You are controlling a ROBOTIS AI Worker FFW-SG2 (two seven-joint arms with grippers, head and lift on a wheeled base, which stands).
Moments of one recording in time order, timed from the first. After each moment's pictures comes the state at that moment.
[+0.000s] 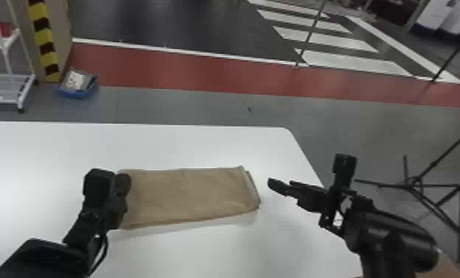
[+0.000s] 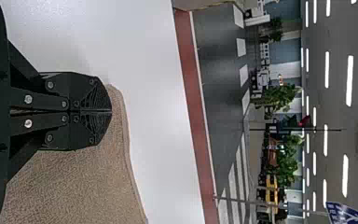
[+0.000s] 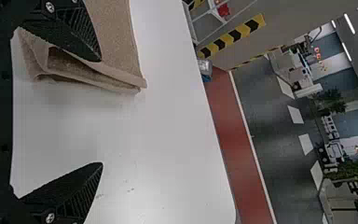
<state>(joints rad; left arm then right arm) -0.22 0.00 -0.37 -1.02 0.05 -0.01 0.08 -0.09 -0.16 -0.43 -1.54 -0.09 0.74 0.65</state>
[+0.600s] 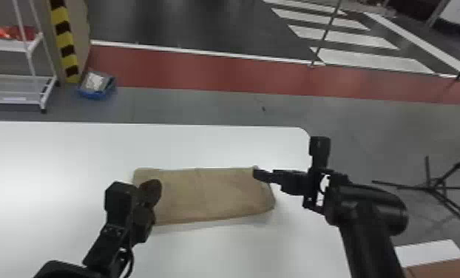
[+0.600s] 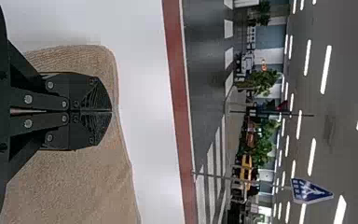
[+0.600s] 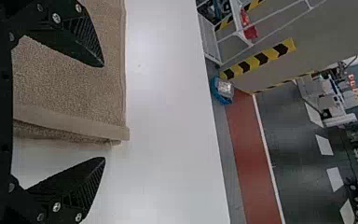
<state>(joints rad) -0.02 0.00 -0.36 -1.31 0.03 0.04 -0.01 -0.29 -0.15 -0.27 -1.27 0.01 0.68 0.63</state>
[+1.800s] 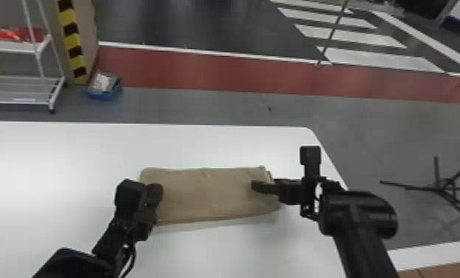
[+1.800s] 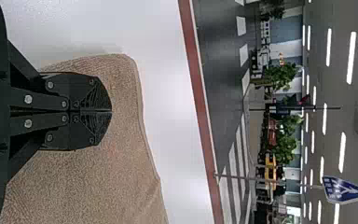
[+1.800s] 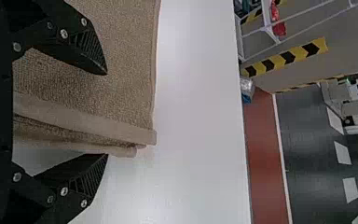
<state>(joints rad) -0.12 0.00 -0.35 -1.16 0.00 0.05 0.00 -0.31 -0.15 -0.22 -1.13 0.09 0.58 0.62</state>
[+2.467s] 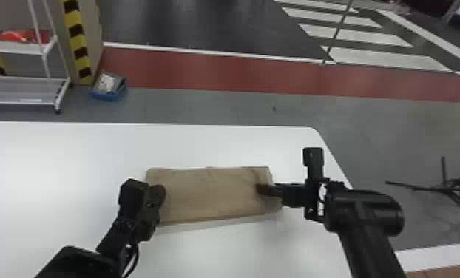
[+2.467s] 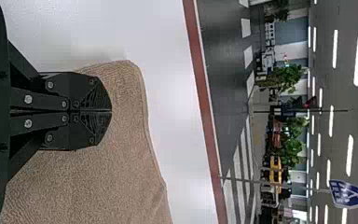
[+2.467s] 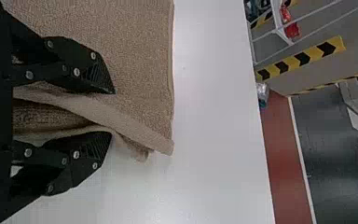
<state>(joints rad) -0.12 0.00 -0.35 -1.15 -0.01 0.07 -0.01 -0.32 -0.15 -0.21 -1.14 0.09 0.68 0.64</state>
